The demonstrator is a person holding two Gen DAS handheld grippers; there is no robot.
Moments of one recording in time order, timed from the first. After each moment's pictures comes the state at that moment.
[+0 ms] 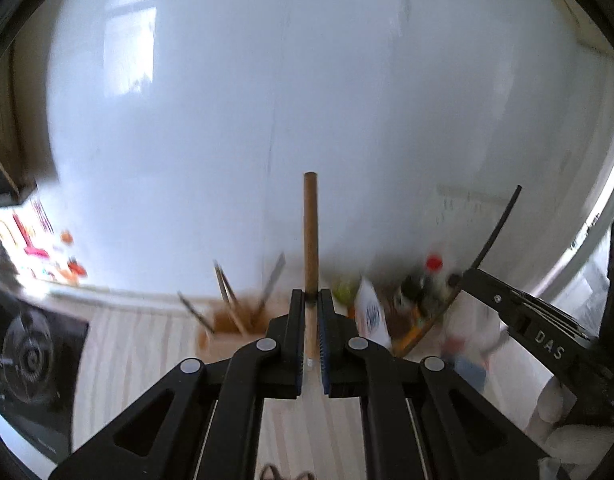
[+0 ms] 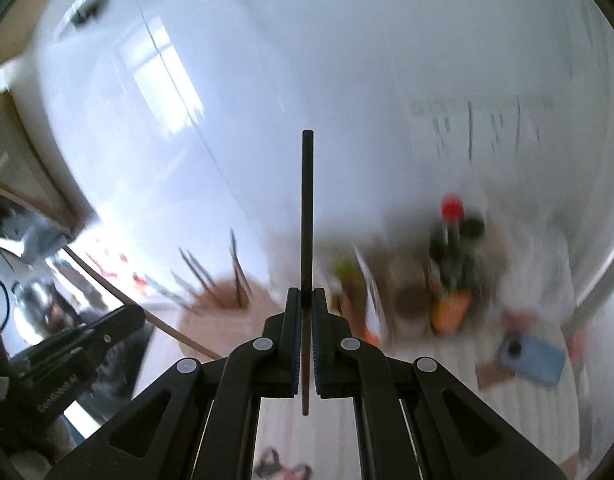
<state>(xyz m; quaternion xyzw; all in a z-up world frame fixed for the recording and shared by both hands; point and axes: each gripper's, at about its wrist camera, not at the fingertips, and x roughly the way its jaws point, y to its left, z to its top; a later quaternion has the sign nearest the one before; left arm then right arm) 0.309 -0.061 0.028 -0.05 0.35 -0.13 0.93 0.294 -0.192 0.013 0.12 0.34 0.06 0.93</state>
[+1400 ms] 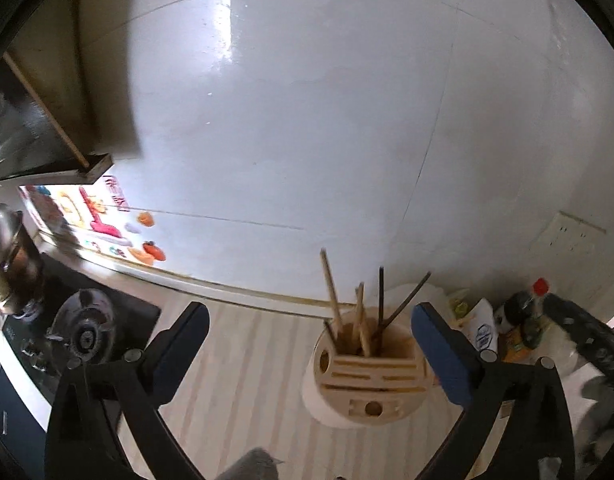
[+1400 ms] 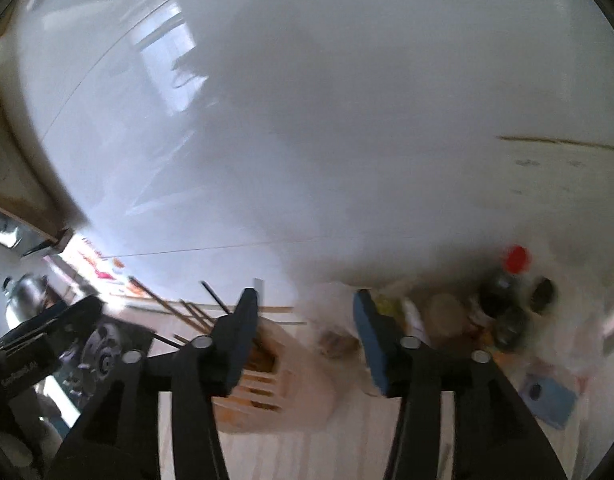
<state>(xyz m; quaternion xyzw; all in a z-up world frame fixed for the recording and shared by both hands) 0.337 0.011 -0.019 -0.03 0.38 0.03 0.92 0.367 -0.170 -0.027 0.11 0.39 0.04 0.91</state>
